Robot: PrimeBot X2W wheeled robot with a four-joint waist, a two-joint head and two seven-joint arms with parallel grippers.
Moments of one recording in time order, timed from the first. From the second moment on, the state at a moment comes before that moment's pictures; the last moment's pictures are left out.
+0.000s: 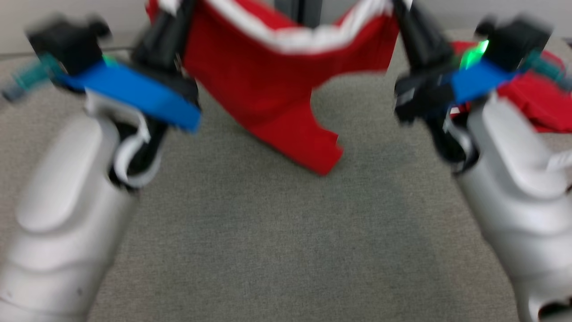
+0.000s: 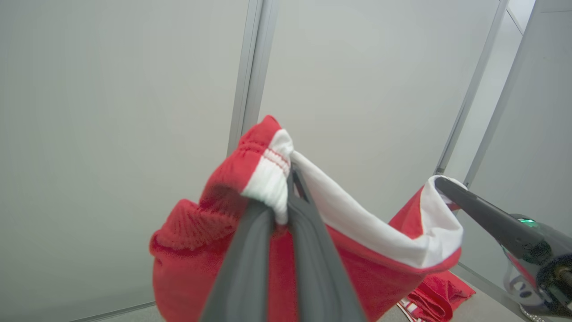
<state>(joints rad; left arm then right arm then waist) -0.76 0.31 -0.46 0.24 -0.72 -0.13 -0.07 -0.86 -0.19 0.38 0.45 0.49 0.13 -0.23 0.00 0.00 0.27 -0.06</state>
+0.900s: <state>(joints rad) -1.16 0.35 -0.79 0.56 -0.93 -0.13 -0.25 -1.27 -0.22 0.53 0.82 0.75 0.13 -0.26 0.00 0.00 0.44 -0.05</state>
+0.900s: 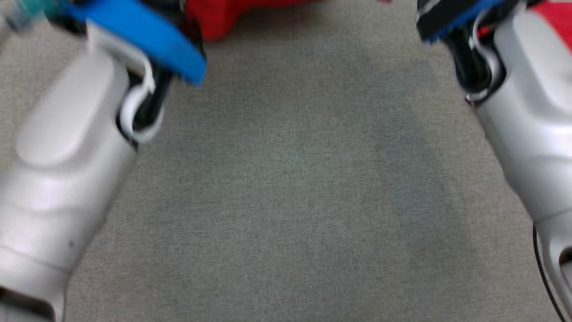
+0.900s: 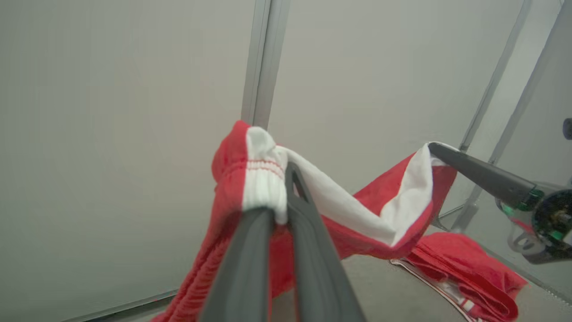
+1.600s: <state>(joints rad) -0.26 0.36 -0.66 0.27 -0.77 -0.08 -0.26 -0.31 -0.35 0.44 0.36 0.81 0.13 -0.26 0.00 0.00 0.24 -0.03</state>
